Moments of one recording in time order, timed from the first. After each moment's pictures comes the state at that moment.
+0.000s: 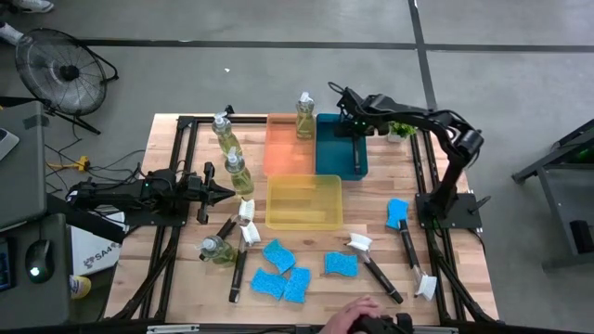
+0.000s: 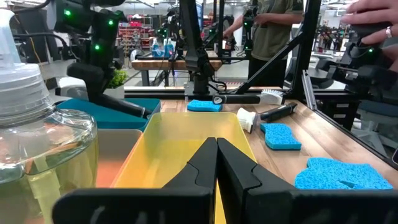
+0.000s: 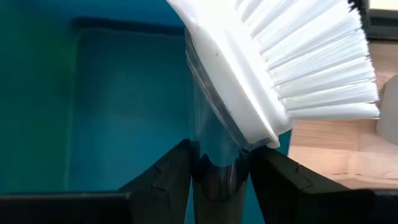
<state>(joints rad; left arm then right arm) 0.00 0.01 0.01 0.00 0.01 -0.01 -0.72 1.79 1.31 -0.81 0.16 0.79</state>
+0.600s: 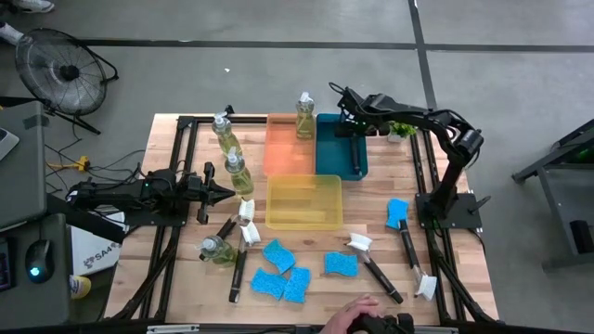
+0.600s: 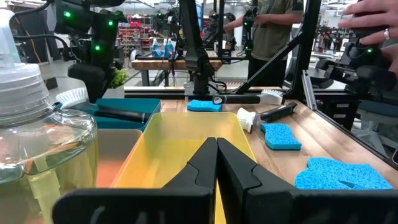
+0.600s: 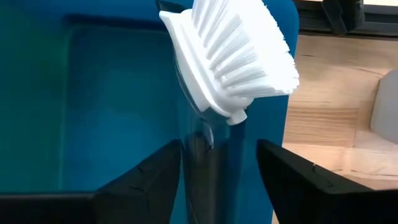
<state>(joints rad) 0.00 0.01 0.01 0.00 0.01 -0.01 -0.72 1.79 1.31 -0.82 0.16 0.78</state>
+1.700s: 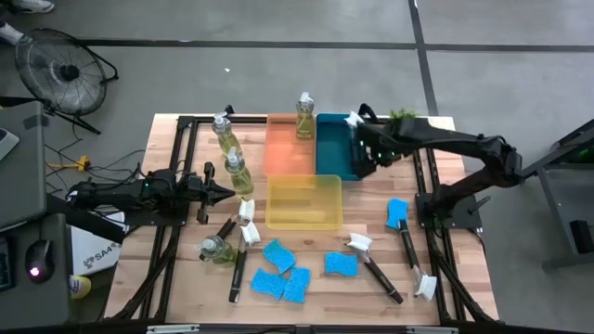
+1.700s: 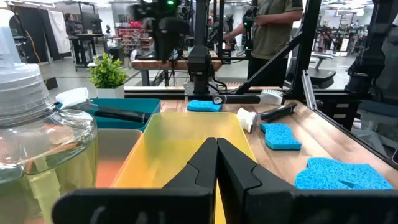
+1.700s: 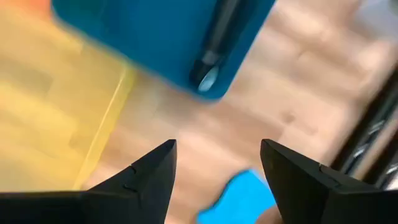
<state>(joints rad) 0.00 0.01 0.01 0.00 0.01 -0.01 -0.30 1.39 1.27 -1.30 0.10 0.81</state>
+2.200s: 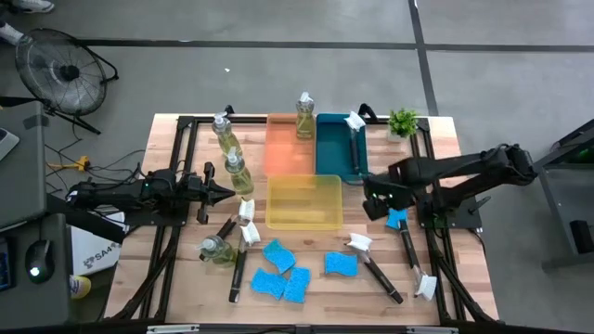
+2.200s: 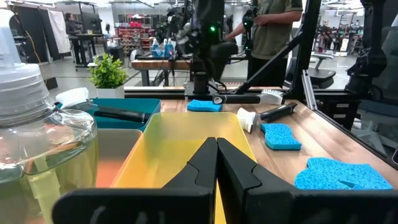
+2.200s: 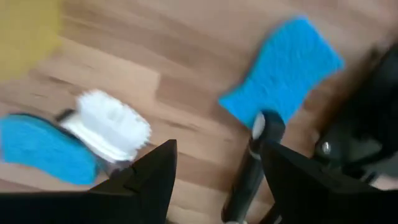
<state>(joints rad) 0.00 0.01 0.01 0.00 0.01 -0.01 0.07 1.25 0.95 -1.25 -0.15 1.30</state>
